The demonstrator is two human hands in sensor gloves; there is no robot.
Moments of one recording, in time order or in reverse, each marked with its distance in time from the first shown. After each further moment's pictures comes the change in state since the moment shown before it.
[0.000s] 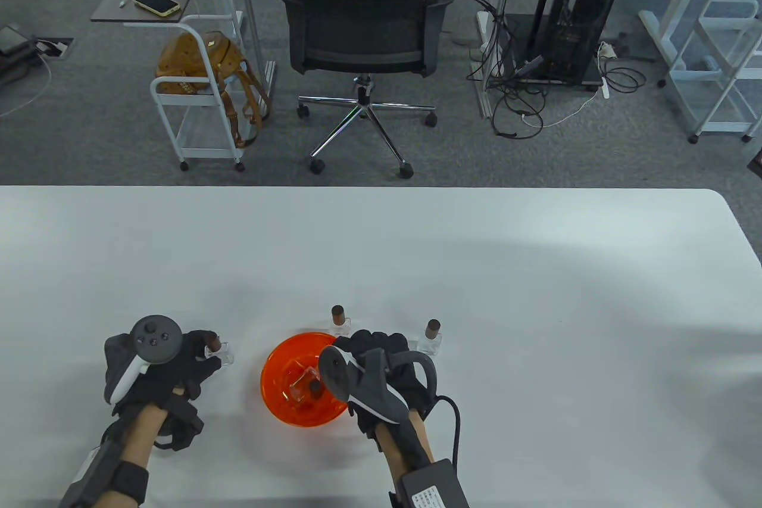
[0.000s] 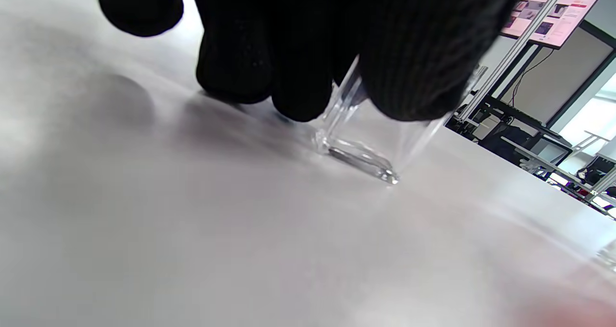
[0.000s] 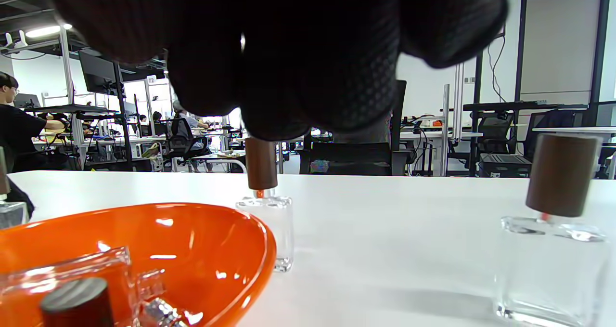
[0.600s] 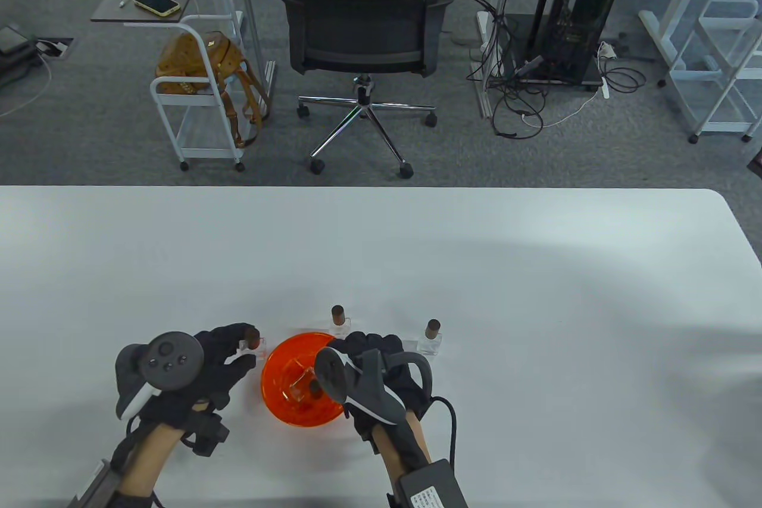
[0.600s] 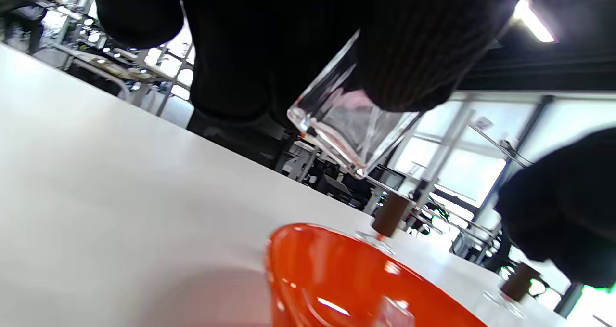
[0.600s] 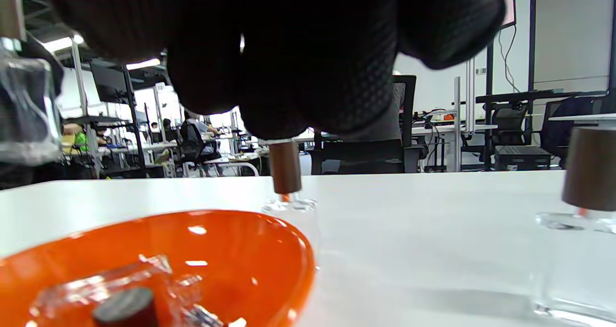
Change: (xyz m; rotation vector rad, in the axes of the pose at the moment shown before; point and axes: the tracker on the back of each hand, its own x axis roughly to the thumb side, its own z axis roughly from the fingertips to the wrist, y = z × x) left_hand 0.092 0.027 0.063 0.151 -0.438 0.008; right_hand 0.007 -0.007 0.002 -0.016 -0.021 -0.076
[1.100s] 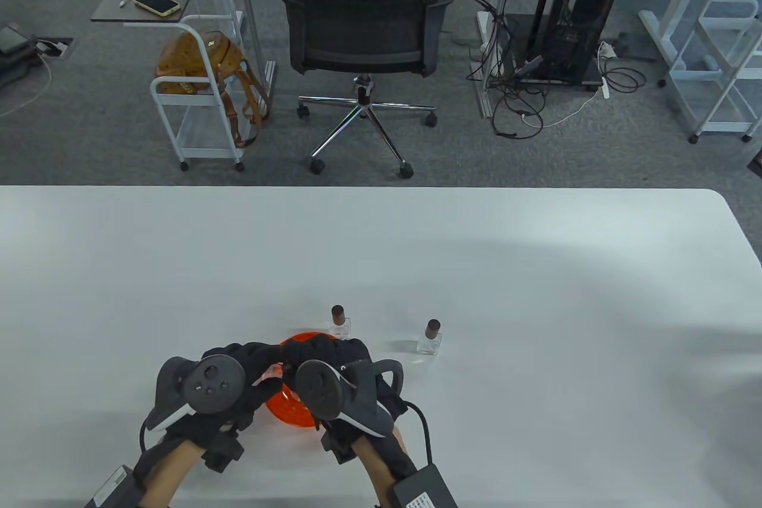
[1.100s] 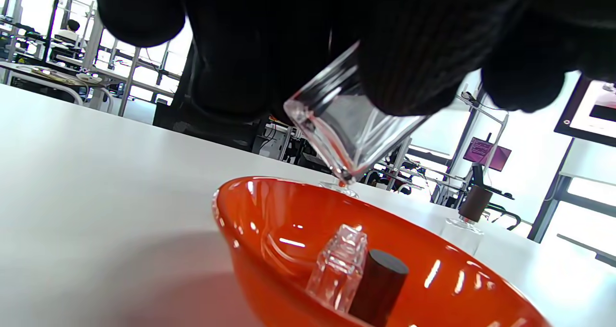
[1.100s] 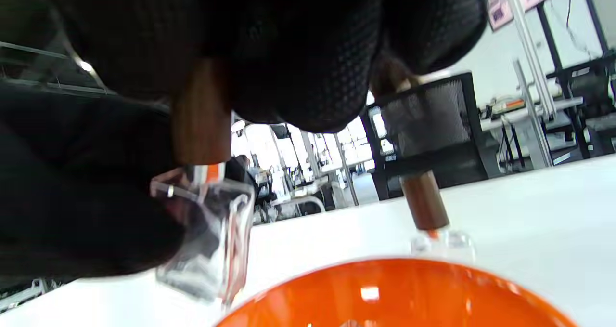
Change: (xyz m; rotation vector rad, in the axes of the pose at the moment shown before) left_hand 0.026 -0.019 0.003 -0.059 -0.073 -0.117; right_hand 0.027 -0.018 0.010 -0.134 -0.097 -0.248
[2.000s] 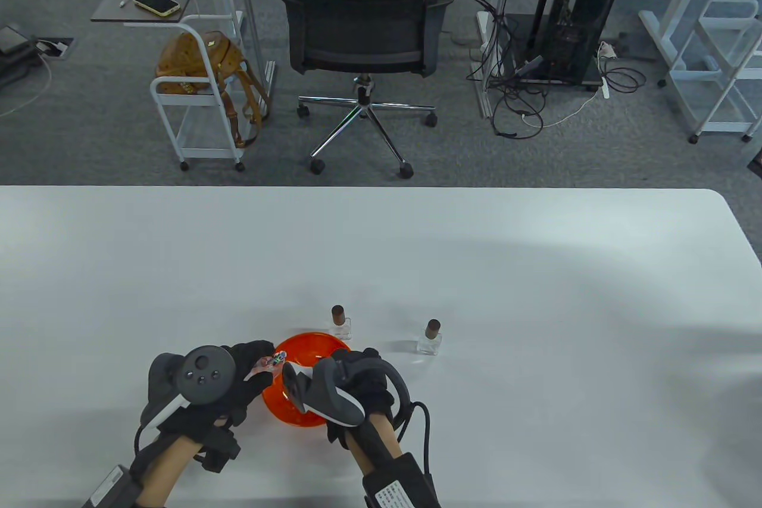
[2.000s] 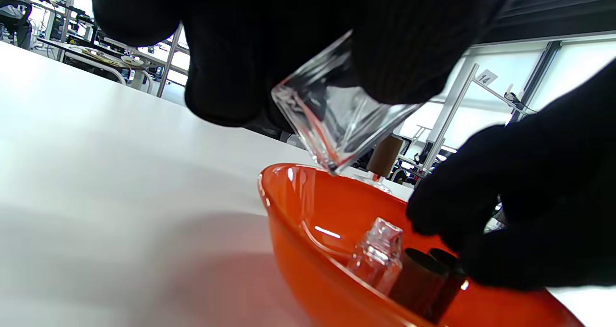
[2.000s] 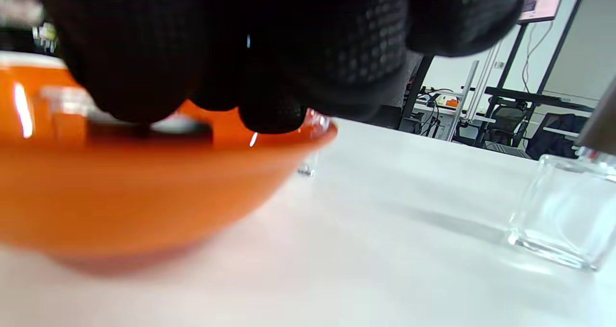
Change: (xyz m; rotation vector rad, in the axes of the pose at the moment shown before) left_hand -0.016 -0.004 -0.001 -0.034 0.086 0.049; right_hand -0.016 0.061 -0.007 0.305 0.085 0.472
